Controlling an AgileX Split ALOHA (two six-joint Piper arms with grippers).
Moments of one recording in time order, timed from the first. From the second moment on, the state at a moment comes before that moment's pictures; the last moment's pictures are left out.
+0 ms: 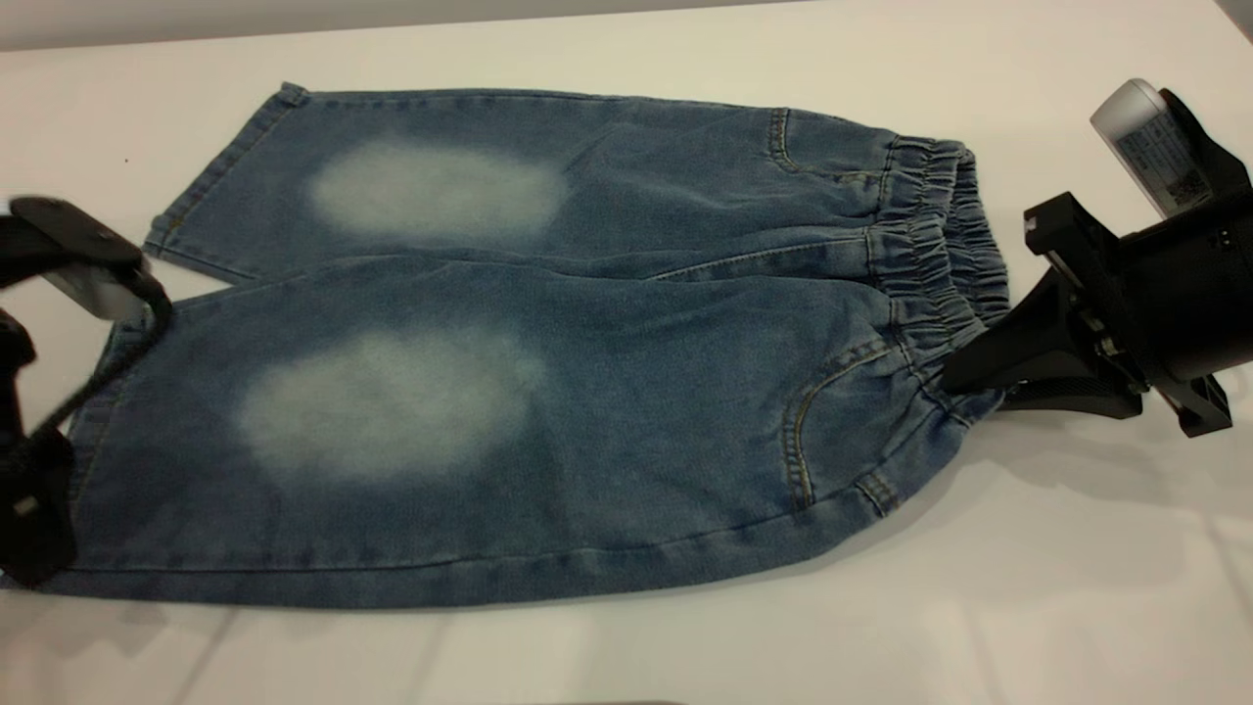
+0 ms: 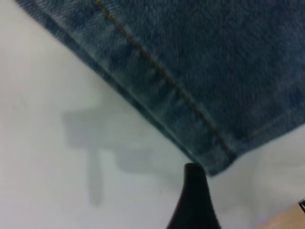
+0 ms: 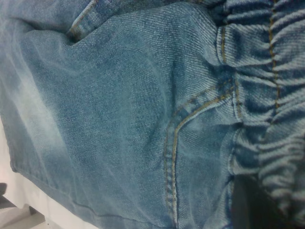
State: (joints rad) left arm -0.10 1.86 -0.66 0.12 0.46 0.44; right arm -0.01 2.14 -0.62 1.82 0.78 -1.53
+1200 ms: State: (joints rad) left arm -0.10 1.93 -0.67 0.15 0.35 0.34; right arm -0.01 2.14 -0.62 1.80 0.83 -1.53
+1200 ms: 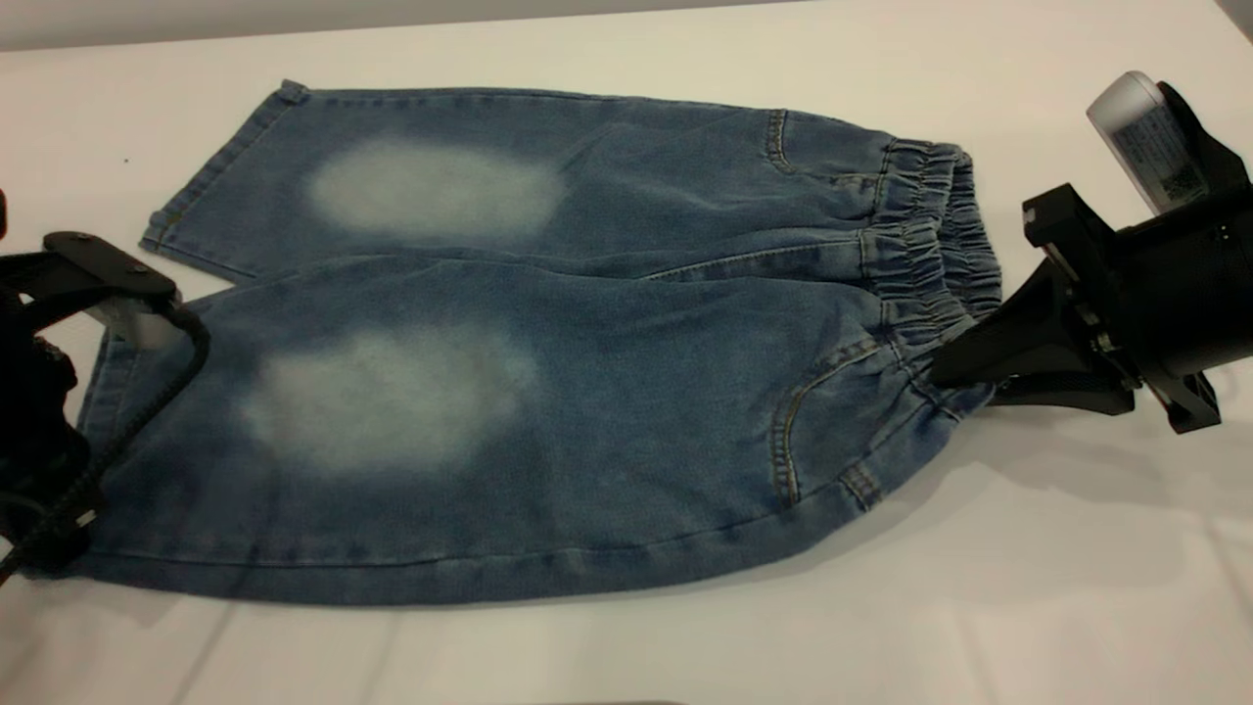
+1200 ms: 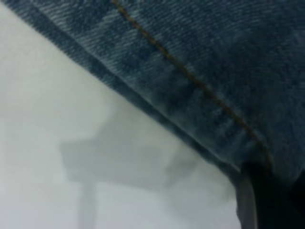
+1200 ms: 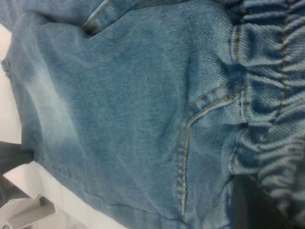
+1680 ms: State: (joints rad) left arm -0.10 1.47 -0.52 0.06 0.46 0.29; right arm -0.01 1.98 -0.40 1.75 0.85 -1.53
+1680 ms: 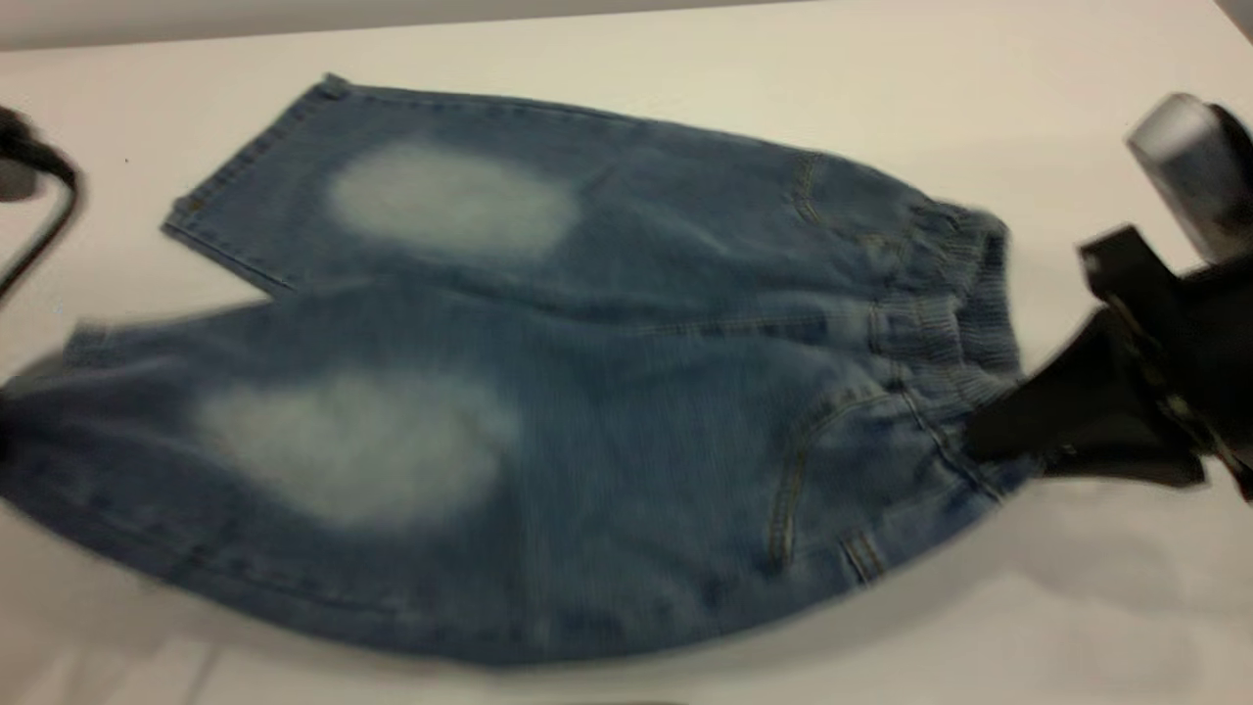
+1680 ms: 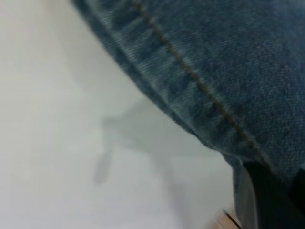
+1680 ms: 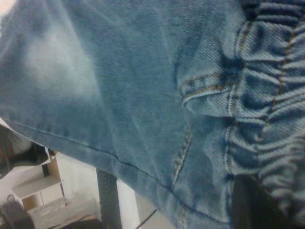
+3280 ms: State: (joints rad) left arm -0.19 2.13 -1.39 0.47 0.24 -0.11; right arm -0.01 2.02 -0.78 1.81 0.66 -0.64
